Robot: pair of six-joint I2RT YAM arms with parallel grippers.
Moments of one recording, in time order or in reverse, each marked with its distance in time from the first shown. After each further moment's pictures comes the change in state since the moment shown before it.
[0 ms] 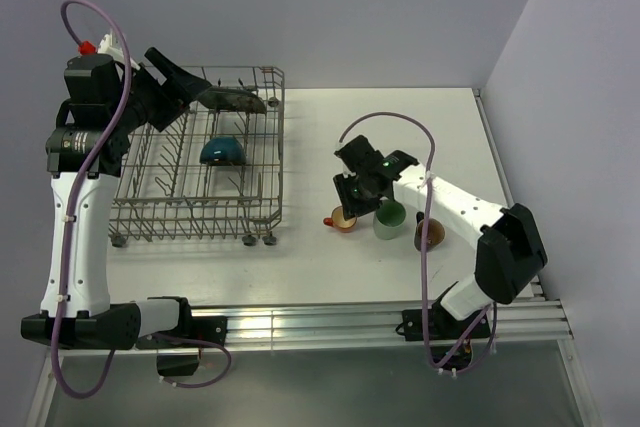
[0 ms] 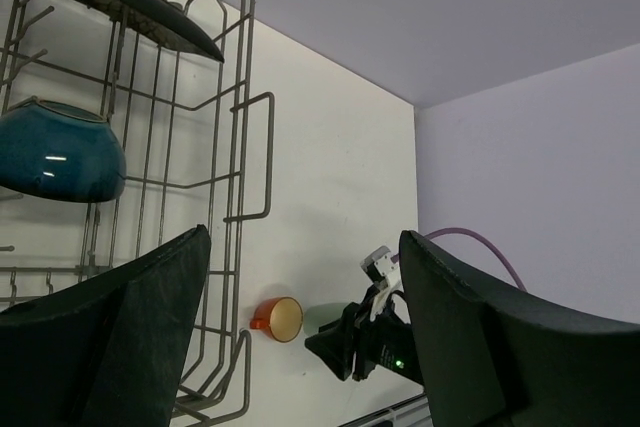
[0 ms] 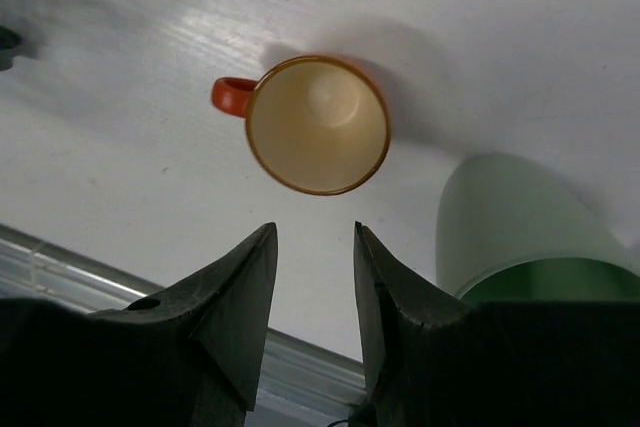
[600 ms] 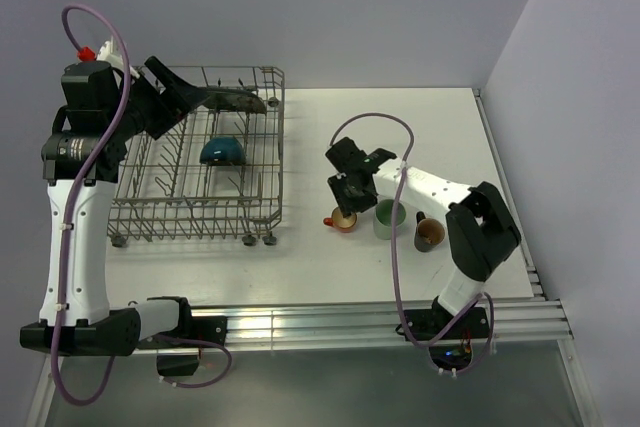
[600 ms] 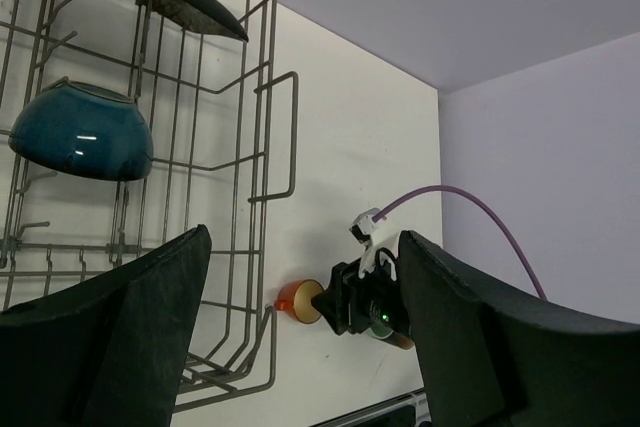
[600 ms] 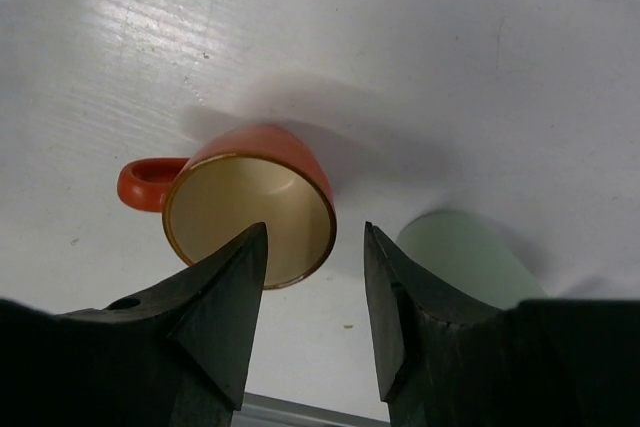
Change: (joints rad) left arm 0.010 -0.031 -0.015 -0.057 0.000 0.059; right arm -0.003 0.174 0.035 0.047 0.138 -0.074
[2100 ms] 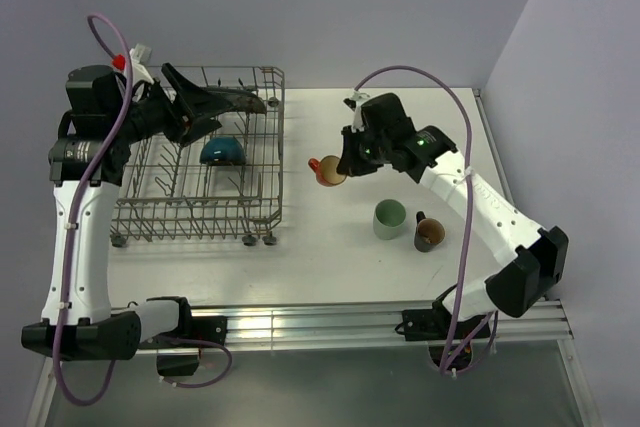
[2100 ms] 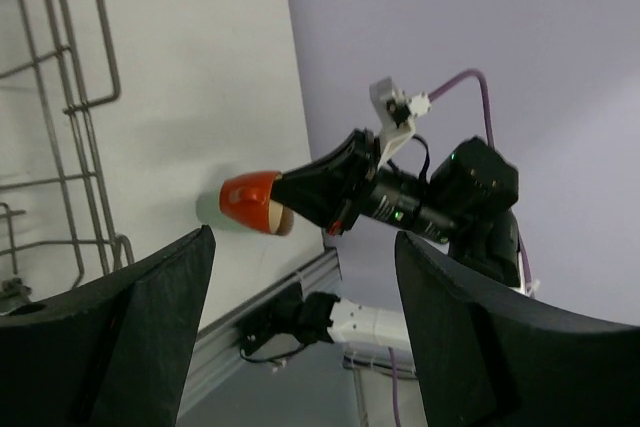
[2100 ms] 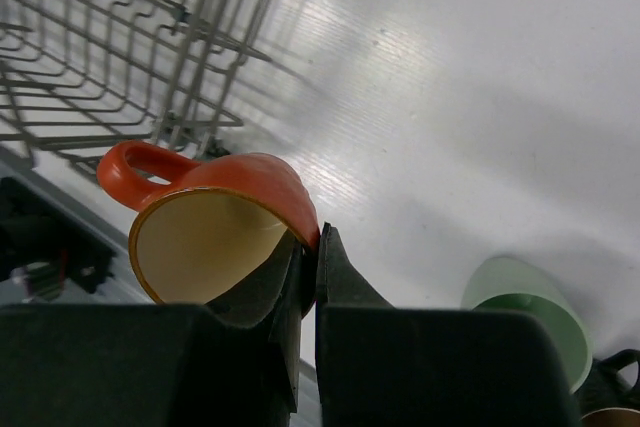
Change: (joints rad) left arm 0.017 -0.005 -0.063 0.083 0.423 -0.161; right arm -0.064 -0.256 0.199 -0.004 -0.235 0.059
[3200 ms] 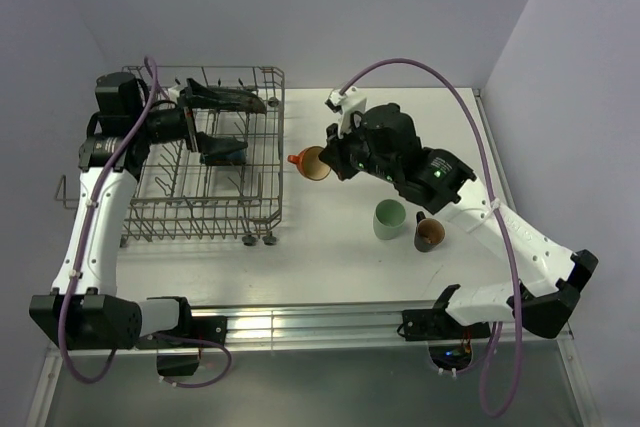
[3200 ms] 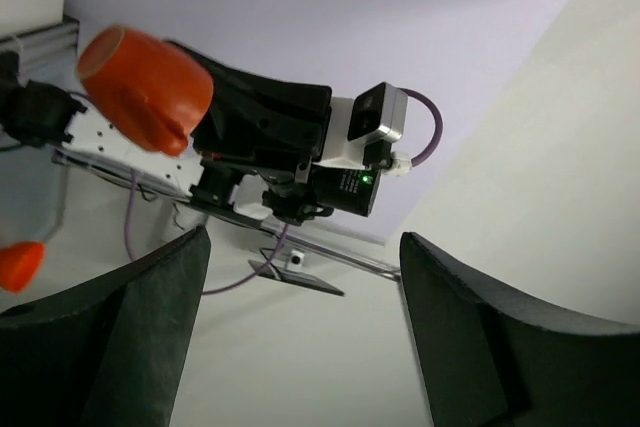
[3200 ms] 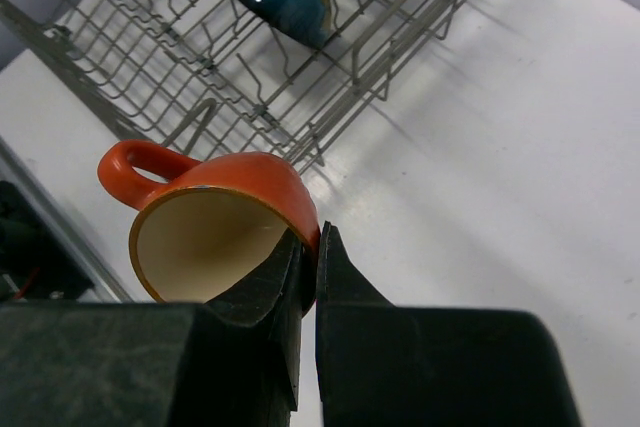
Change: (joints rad) left arm 0.000 0.058 -0.190 0.231 0.513 -0.723; right arm 0.225 -0.164 0.042 0.179 0.153 -0.192
